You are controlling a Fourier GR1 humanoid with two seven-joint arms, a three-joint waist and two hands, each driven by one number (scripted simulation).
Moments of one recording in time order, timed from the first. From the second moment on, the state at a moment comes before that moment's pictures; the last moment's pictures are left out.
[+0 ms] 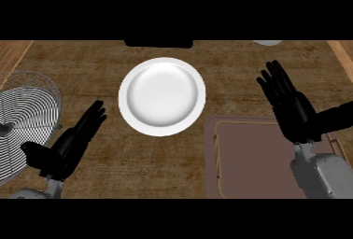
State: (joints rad) left arm -0.05 0.45 -0.30 -1.55 0.40 0.07 0.00; right arm -0.27 -0.30 0.14 -1.53 -0.47 -0.11 0.07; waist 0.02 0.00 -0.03
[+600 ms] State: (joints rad) left arm 0.08 0.39 -0.23 -1.45 0.43 0.20 0.03; right arm 0.01 -0.32 -0.43 -1.45 -0.68 -0.12 -0.37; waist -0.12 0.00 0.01
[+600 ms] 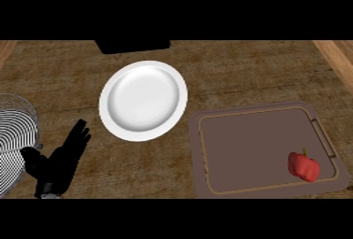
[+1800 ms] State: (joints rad) left arm -0.02 0.30 -0.29 -1.43 0.34 0.25 0.12; right arm 0.39 -0.46 -0.53 -1.12 -0.39 0.36 -0.79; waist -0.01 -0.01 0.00
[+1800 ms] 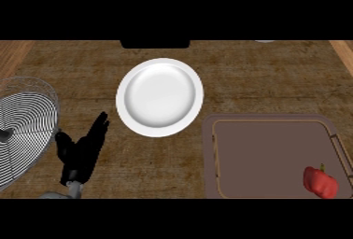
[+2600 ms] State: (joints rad) left arm -0.01 0.26 -0.24 -1.44 0.29 0.20 0.15; right arm 0.42 -0.34 -0.41 -1.44 -0.22 0.26 -0.59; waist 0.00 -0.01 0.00
